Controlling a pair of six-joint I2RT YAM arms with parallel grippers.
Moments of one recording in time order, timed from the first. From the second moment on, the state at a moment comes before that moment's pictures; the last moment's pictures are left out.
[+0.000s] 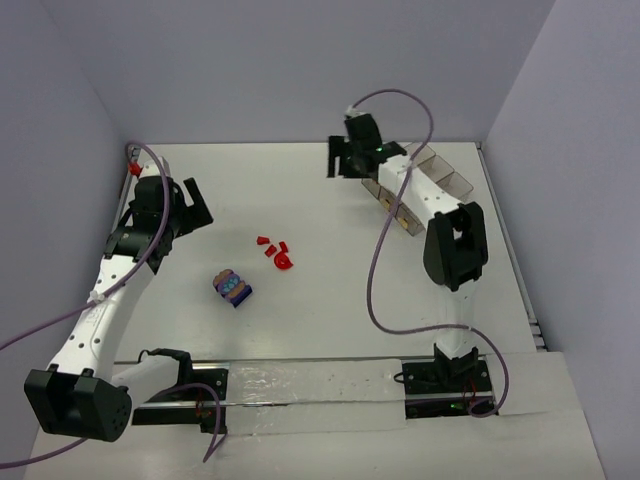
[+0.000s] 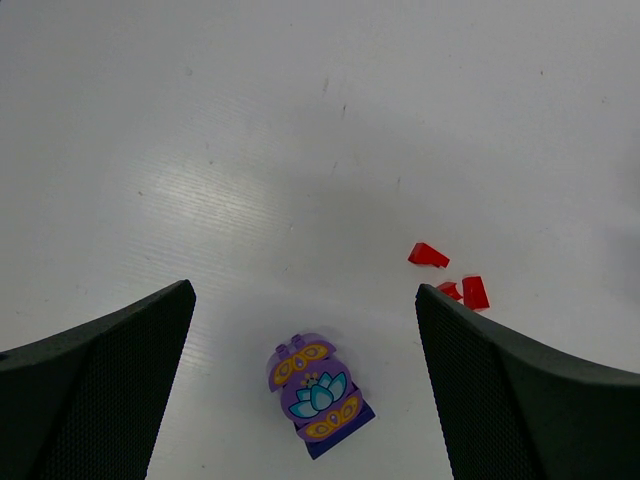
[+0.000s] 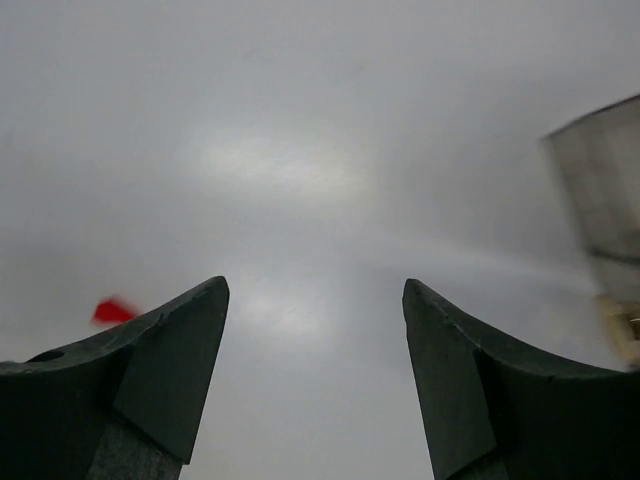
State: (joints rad) left arm -0.18 1.09 1.04 -0.59 -0.25 -0.42; right arm 0.43 2.03 1.81 -0.50 0.05 0.33
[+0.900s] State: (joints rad) left arm -0.18 1.05 1.02 -0.59 -0.23 -0.42; right arm 0.86 2.06 1.53 -0.42 0.03 0.27
